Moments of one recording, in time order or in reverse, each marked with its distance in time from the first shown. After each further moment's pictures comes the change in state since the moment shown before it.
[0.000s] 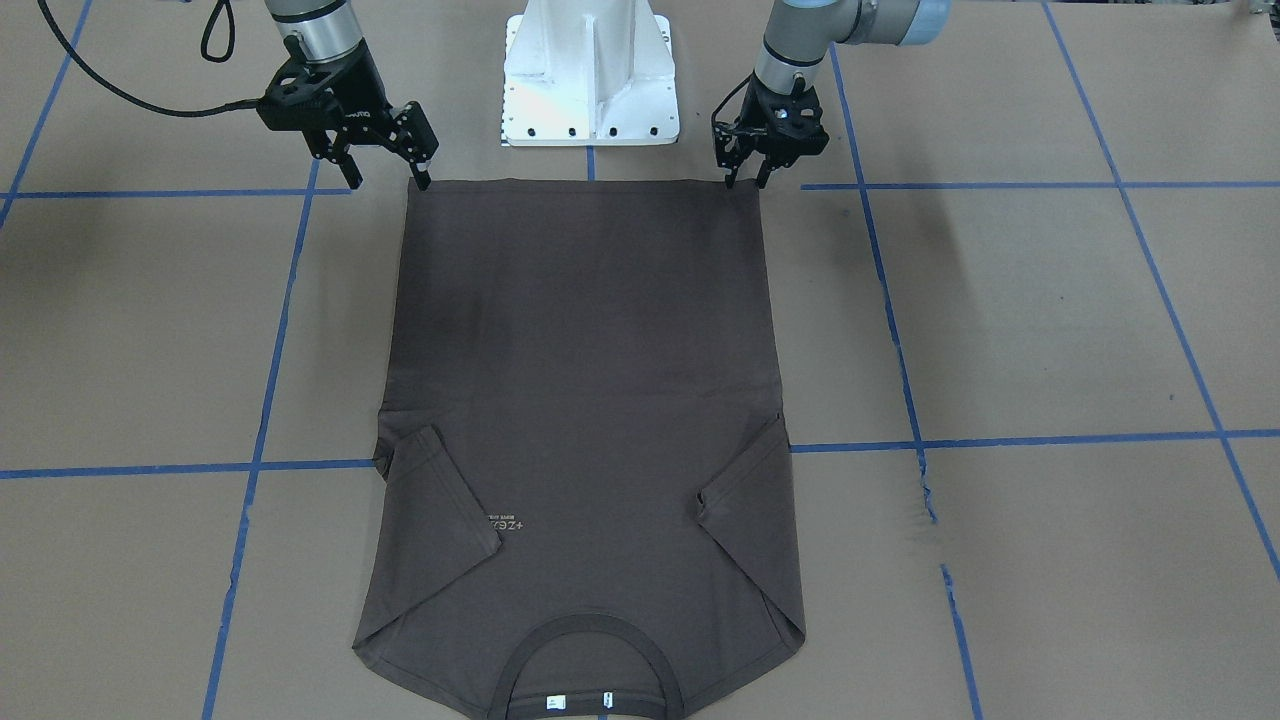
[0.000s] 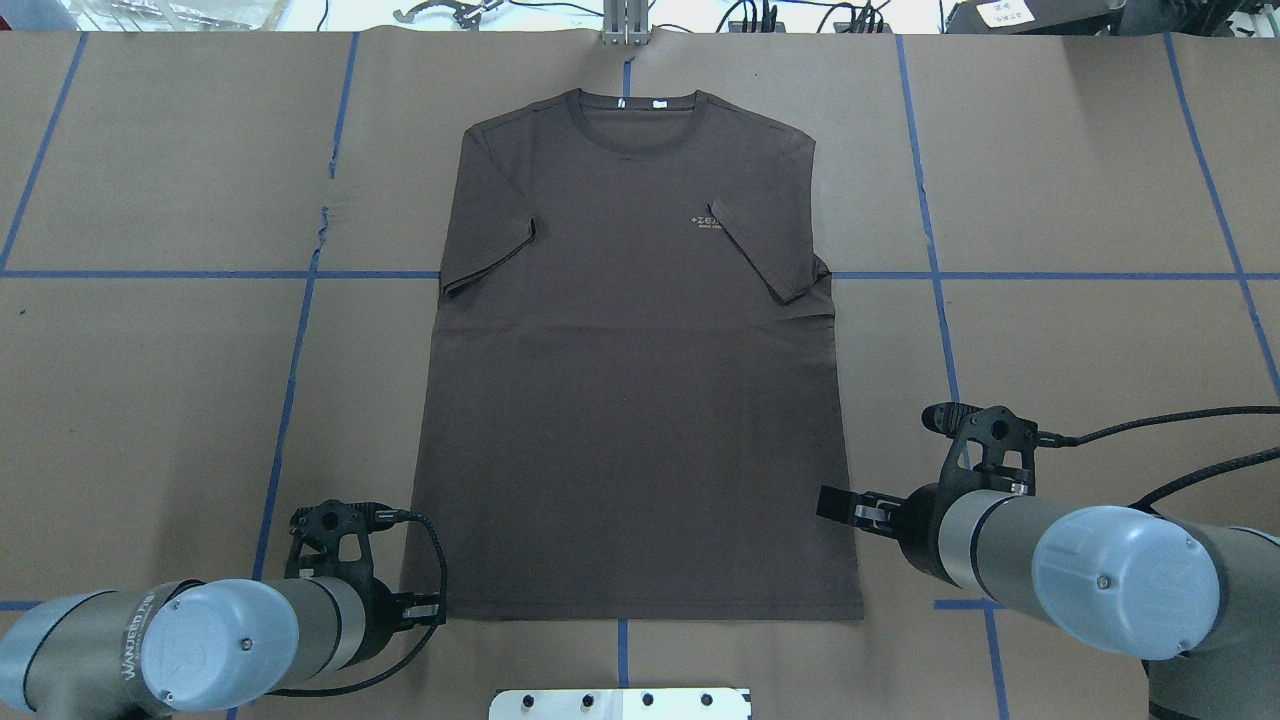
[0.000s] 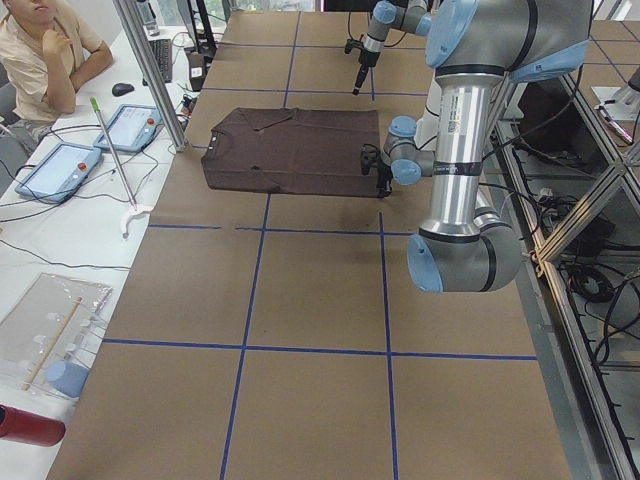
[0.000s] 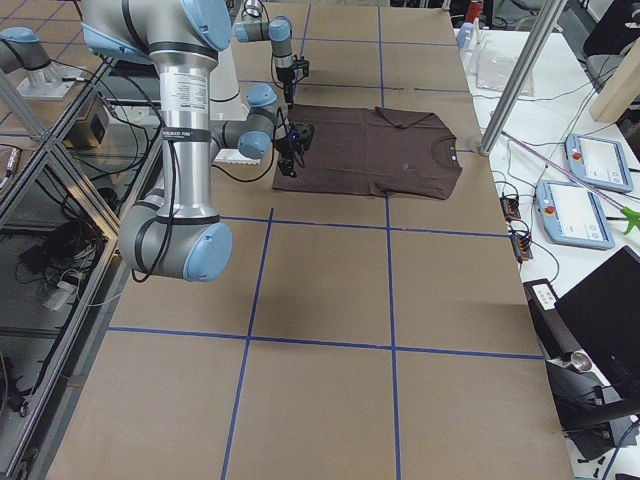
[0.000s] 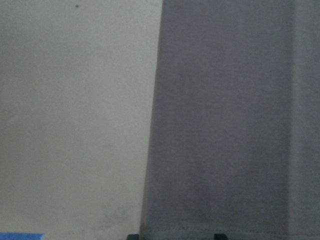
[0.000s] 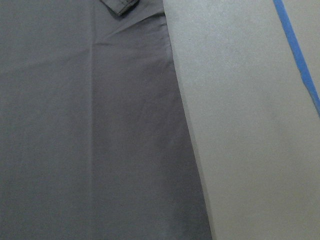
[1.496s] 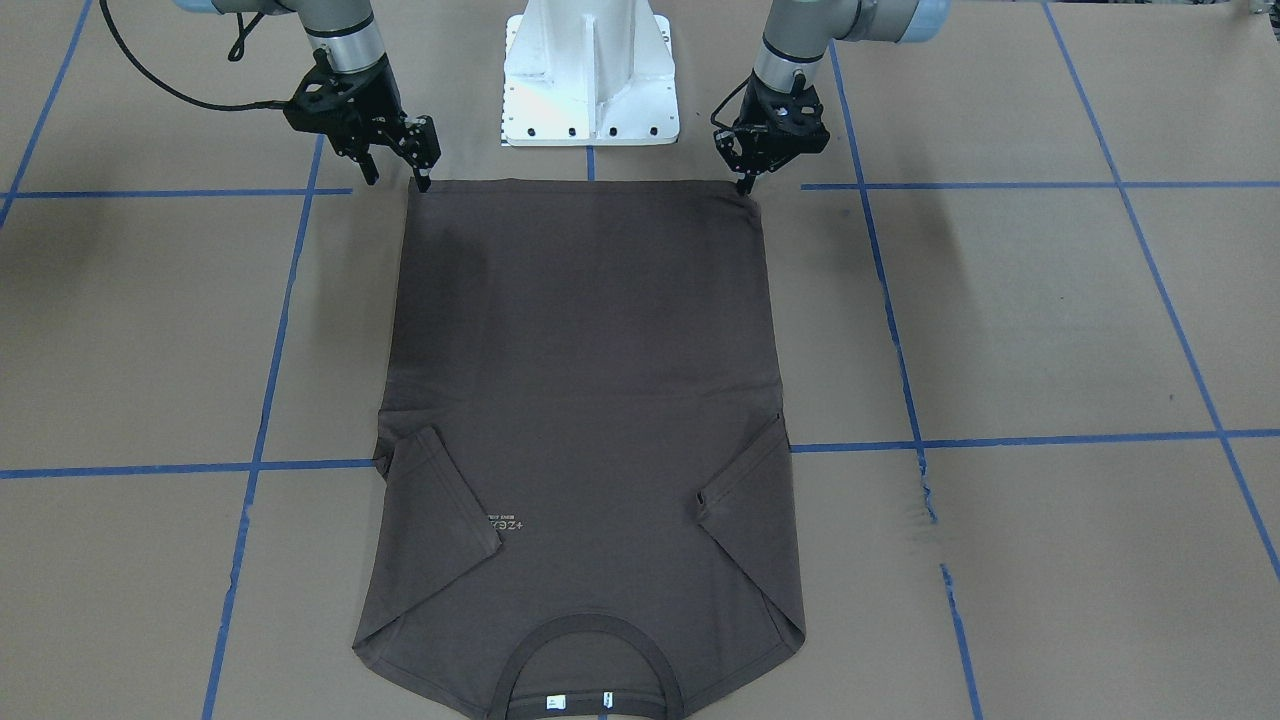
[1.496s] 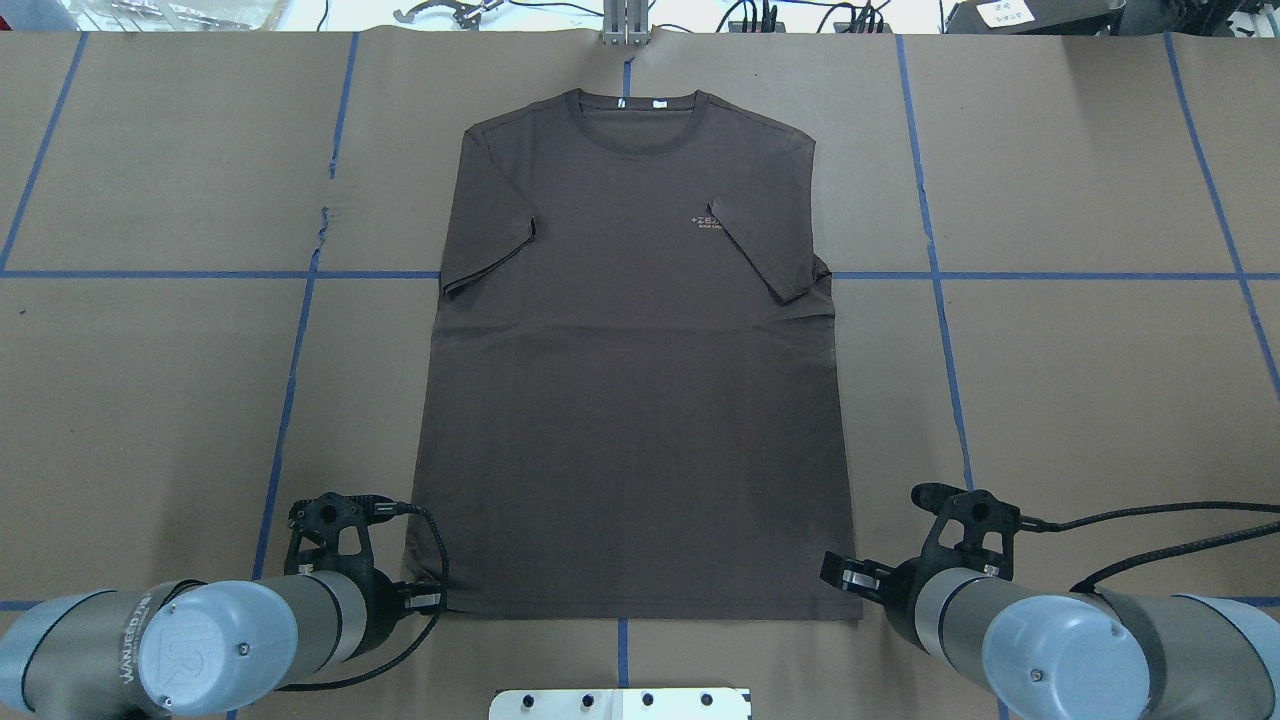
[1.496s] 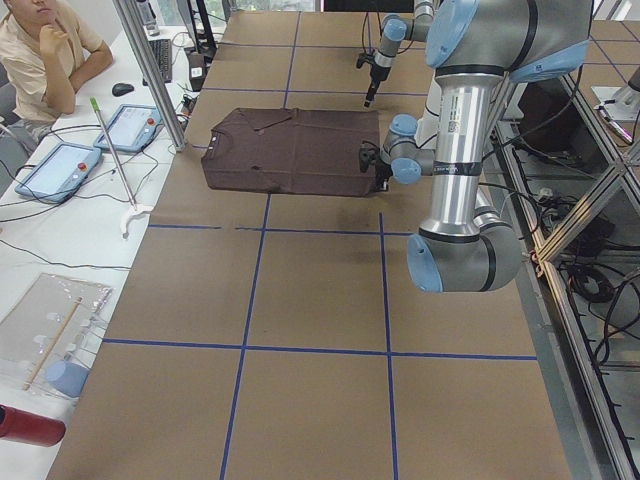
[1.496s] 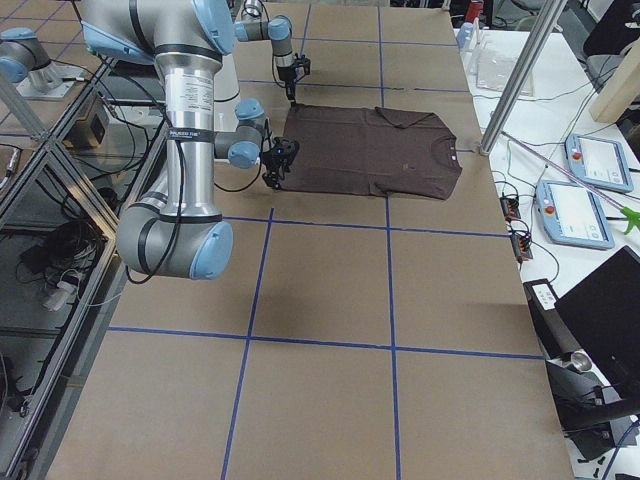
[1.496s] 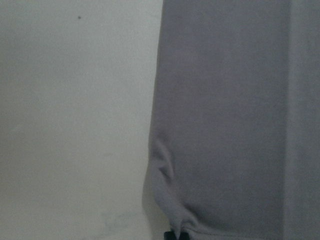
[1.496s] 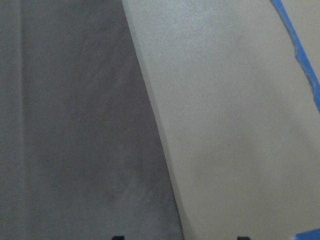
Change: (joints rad) left arm 0.000 -0.003 -0.009 0.000 0.050 0.001; right arm -0.152 -0.022 -0.079 -0.001 -0.085 0.172
